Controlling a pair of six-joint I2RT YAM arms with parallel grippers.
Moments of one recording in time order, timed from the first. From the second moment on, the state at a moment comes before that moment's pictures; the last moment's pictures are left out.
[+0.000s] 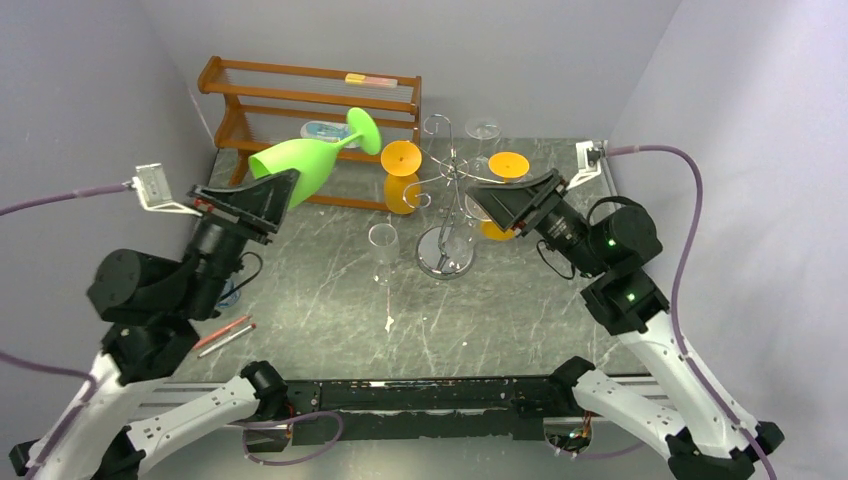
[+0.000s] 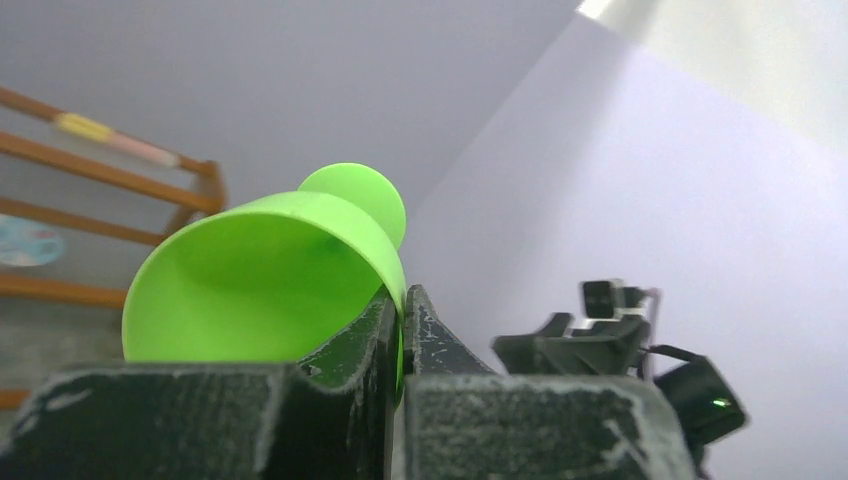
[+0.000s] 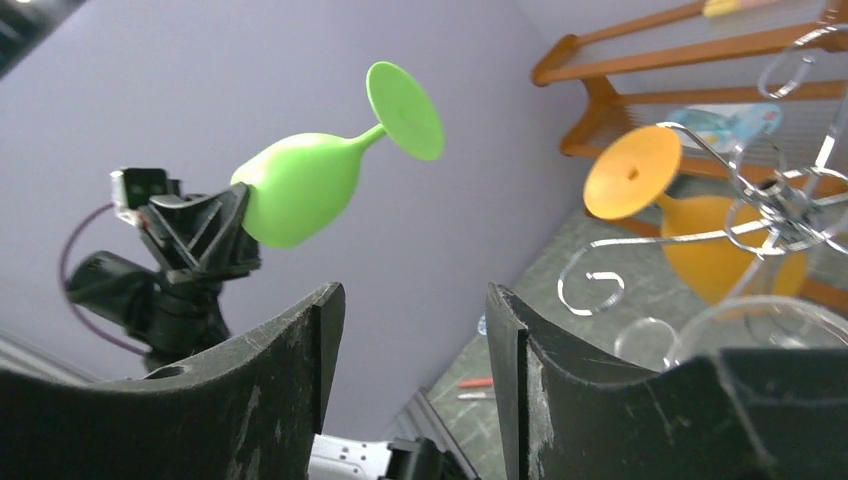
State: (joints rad) left arm -0.83 0.66 1.27 -0.23 -0.39 -0.56; right arm 0.58 0.78 1.05 -0.02 -0.23 0.82
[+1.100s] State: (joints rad) left arm -0.83 0.92 0.87 0.99 -0.16 -0.85; right arm 0.89 1.17 1.19 0.68 0.05 0.89
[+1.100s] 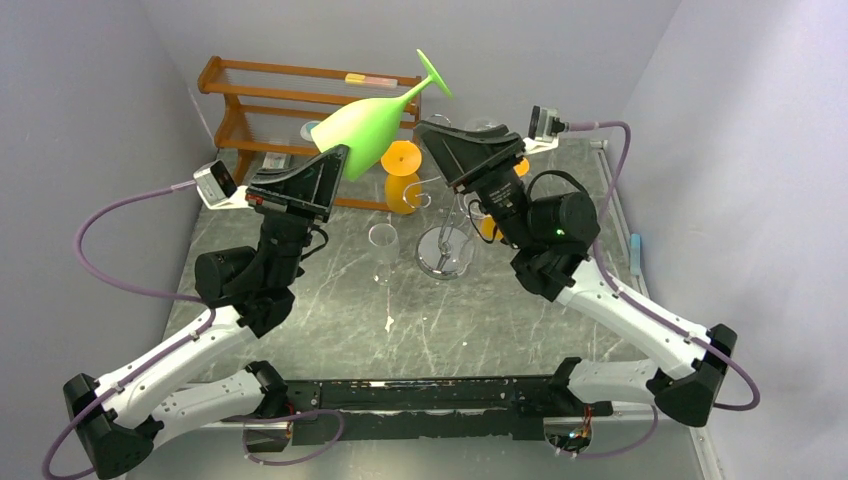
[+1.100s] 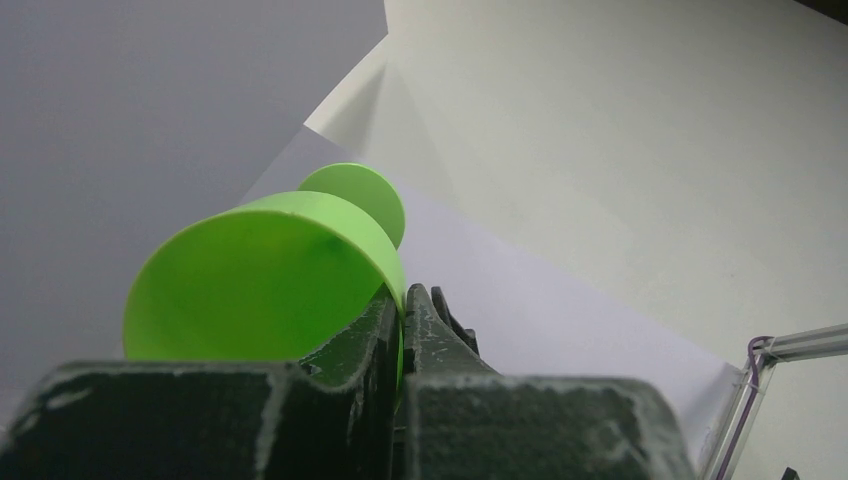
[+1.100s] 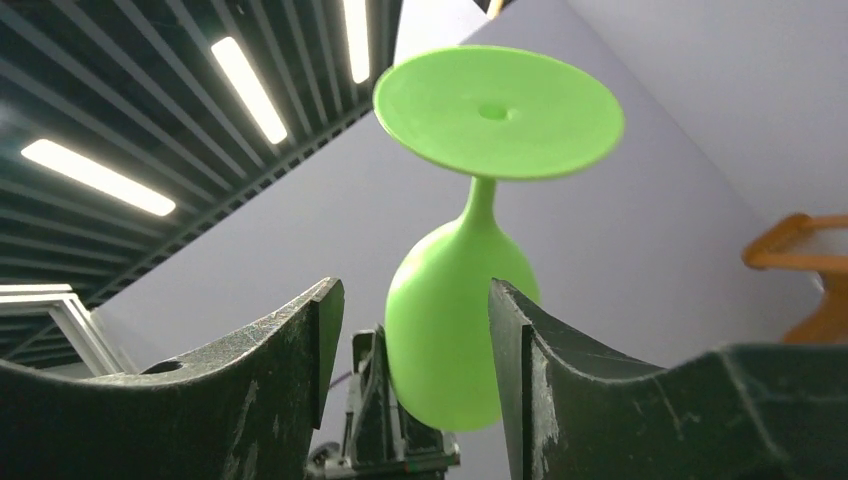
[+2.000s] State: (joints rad) left arm -0.83 0.91 0.86 1.03 -0.12 -0.93; right arm 0.94 1.30 1.33 0.74 0.19 0.86
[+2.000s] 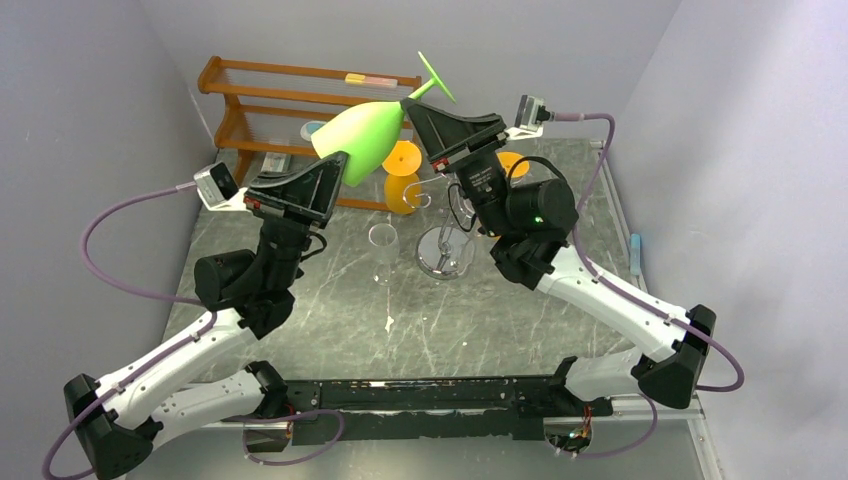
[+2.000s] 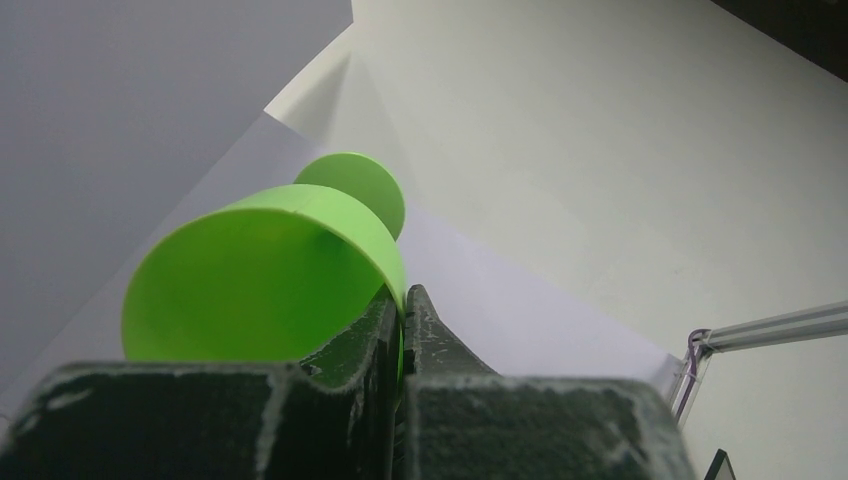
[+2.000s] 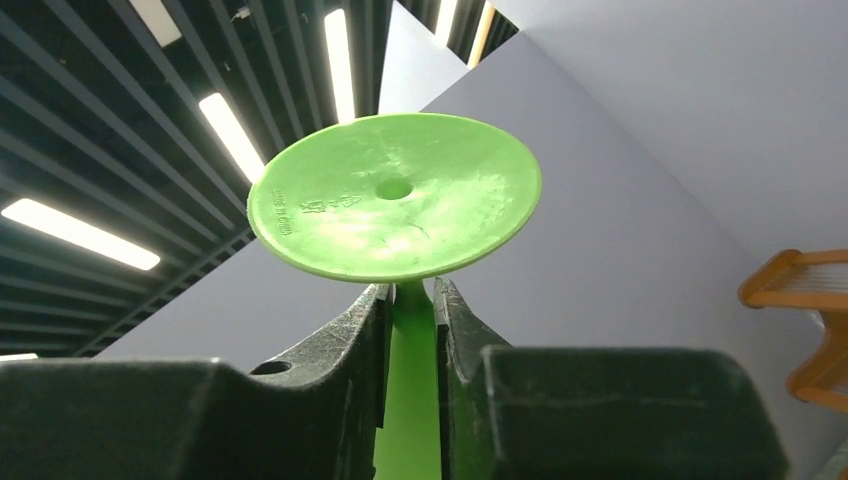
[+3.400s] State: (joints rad) left arm -0.84 0.55 0.95 -0.28 -0.31 -0.75; right arm 0.96 0.98 1.26 -0.06 0.07 0.58
